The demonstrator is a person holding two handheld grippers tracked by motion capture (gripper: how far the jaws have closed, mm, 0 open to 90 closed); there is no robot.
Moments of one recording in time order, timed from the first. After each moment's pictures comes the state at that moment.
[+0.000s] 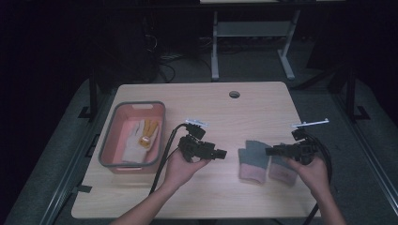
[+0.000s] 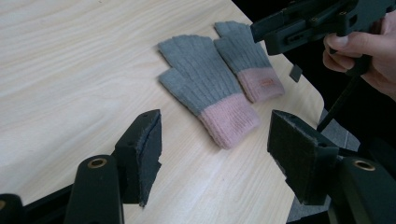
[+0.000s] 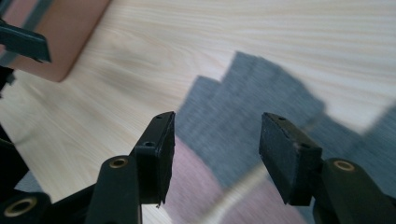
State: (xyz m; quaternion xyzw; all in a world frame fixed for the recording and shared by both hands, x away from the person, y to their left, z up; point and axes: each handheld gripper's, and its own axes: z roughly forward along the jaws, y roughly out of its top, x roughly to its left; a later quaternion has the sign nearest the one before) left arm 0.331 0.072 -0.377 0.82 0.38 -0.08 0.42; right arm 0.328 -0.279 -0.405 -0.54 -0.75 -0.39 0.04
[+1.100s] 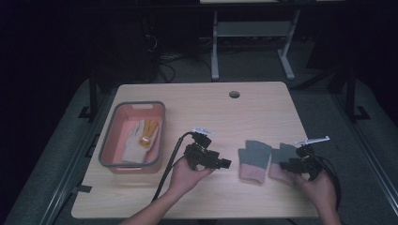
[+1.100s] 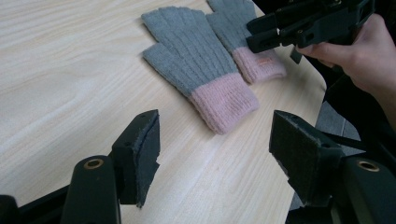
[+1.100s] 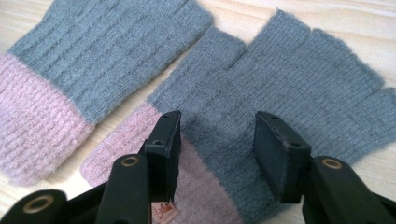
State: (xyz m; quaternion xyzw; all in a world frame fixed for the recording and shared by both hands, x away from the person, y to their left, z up) left arm 0.320 0.060 -0.398 0.83 0.37 -0.10 0.41; right arm 0.301 -0.297 -0.450 -0.57 -0.77 -0.26 -0.09
